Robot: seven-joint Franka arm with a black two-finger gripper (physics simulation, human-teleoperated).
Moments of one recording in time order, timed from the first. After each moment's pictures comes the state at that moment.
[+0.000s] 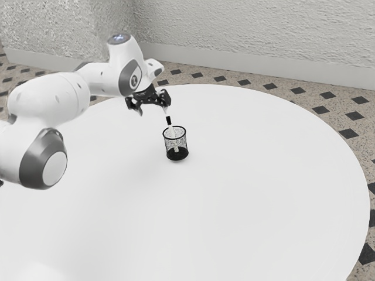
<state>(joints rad) -0.08 0.77 0.28 -1.14 -0.22 2.21 -0.20</state>
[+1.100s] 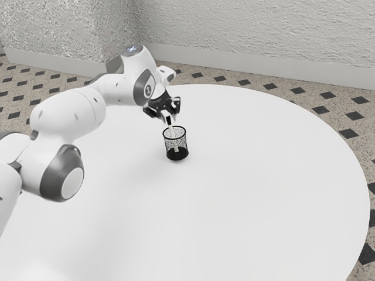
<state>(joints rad) -0.08 0.96 0.27 -0.92 -0.31 2.22 -0.31</state>
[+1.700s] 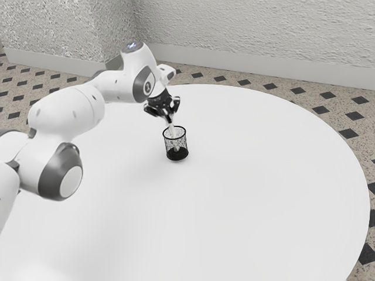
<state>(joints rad) -0.08 0.94 0.27 -0.93 -0.30 2.18 -0.33</state>
